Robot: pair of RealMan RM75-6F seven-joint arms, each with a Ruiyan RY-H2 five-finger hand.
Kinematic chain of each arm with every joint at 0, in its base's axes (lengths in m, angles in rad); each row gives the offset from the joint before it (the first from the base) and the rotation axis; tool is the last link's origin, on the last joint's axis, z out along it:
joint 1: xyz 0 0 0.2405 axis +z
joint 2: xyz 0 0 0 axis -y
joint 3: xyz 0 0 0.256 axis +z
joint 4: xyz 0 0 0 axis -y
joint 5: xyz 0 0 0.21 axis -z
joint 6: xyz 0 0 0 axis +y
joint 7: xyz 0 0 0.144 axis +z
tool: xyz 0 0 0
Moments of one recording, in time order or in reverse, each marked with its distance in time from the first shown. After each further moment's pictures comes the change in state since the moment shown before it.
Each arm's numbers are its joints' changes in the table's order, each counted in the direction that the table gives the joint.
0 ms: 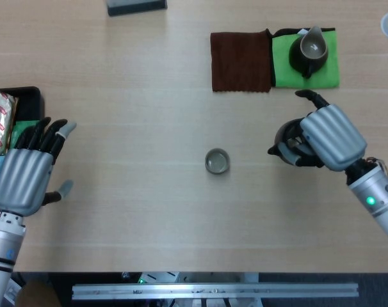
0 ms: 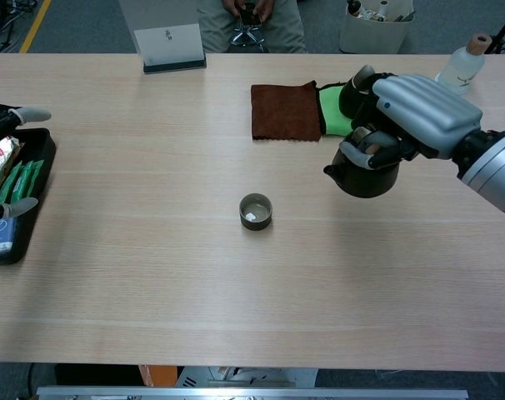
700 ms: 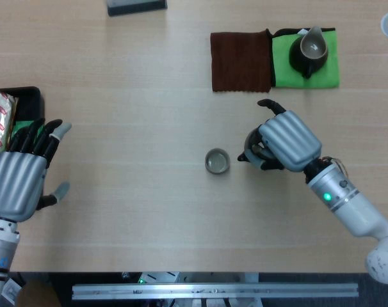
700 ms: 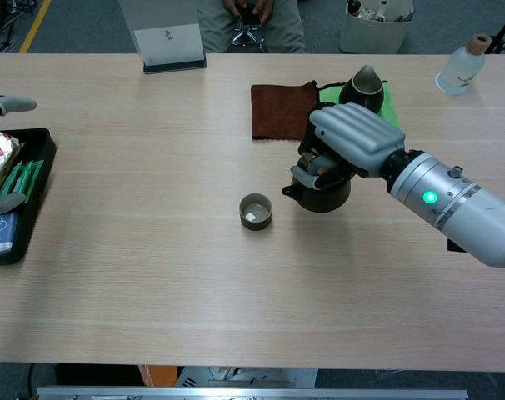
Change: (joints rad) left arm 0.065 -0.050 -0.030 0.060 -0.075 0.005 0.006; right arm 0.095 0.198 0.021 -0.115 -0.110 -0.094 -0.108
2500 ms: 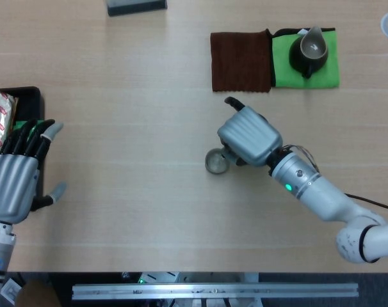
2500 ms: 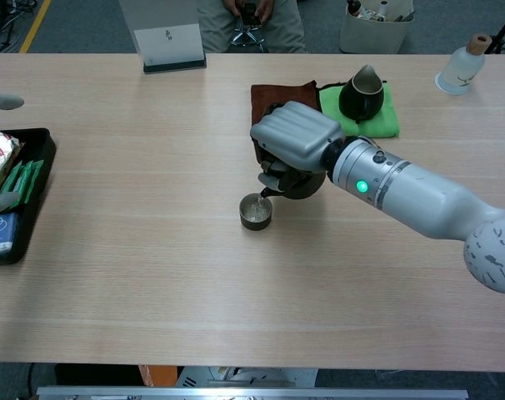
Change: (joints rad) left arm 0.078 0.012 -0.064 -0.023 -0.033 -0.025 -0.065; right arm 0.251 0.050 -0.002 -0.001 -0.279 -0.096 -0.413
